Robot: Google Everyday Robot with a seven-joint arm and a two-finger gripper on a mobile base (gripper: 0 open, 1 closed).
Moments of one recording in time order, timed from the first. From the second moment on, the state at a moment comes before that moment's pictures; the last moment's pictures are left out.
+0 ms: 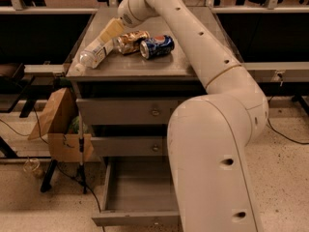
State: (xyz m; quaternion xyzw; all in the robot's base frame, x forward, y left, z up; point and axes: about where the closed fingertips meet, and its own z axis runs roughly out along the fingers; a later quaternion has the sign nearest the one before) arm 0.862 0.126 0.934 -0.51 0.70 0.12 0.48
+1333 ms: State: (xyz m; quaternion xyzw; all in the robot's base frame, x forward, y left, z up) arm 0.868 0.065 0.893 -0.51 0.74 0.07 0.43
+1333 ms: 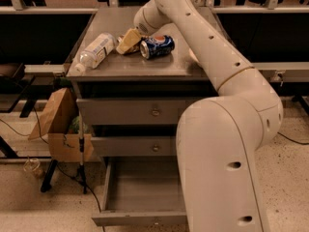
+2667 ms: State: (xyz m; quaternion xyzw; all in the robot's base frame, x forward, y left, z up) arm 0.871 0.076 0.870 -0.54 0.74 0.09 0.39
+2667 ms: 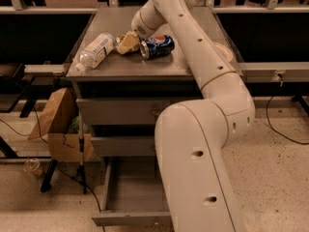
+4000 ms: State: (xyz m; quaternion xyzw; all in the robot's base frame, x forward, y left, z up) arm 0.867 0.074 0.880 -0.56 0.73 0.09 0.38
